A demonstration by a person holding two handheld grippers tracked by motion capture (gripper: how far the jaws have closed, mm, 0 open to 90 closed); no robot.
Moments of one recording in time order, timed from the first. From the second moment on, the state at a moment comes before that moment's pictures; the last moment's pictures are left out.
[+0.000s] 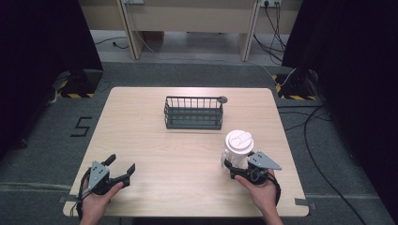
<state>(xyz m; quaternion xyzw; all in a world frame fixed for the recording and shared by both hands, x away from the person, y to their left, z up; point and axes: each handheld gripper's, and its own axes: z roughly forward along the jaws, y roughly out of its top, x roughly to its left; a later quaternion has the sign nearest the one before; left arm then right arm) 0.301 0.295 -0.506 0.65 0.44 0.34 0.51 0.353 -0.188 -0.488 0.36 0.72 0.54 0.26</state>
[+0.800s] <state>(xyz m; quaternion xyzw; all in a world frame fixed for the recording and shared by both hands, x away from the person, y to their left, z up) 0.301 0.294 -0.506 0.65 0.44 0.34 0.52 0.386 -0.175 -0.470 0.36 0.73 0.53 0.26</state>
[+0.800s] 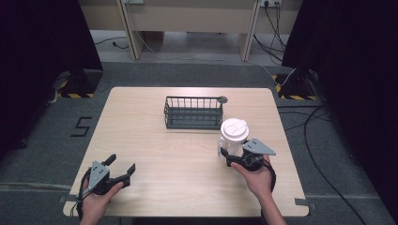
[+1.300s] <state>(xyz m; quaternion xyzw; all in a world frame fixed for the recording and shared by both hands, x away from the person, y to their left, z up) 0.301 0.294 -0.506 0.65 0.44 0.34 0.52 0.406 -0.166 -0.457 0.36 0.73 0.52 0.26</state>
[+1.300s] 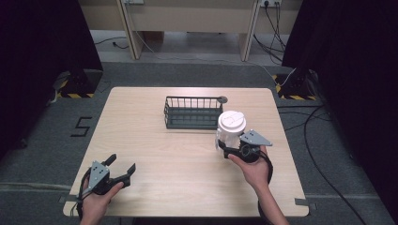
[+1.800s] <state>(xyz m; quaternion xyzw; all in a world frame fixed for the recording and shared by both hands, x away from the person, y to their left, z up) 0.301 0.293 -0.505 0.65 0.43 0.34 0.52 0.427 -0.158 -0.445 0.36 0.73 0.52 0.26</state>
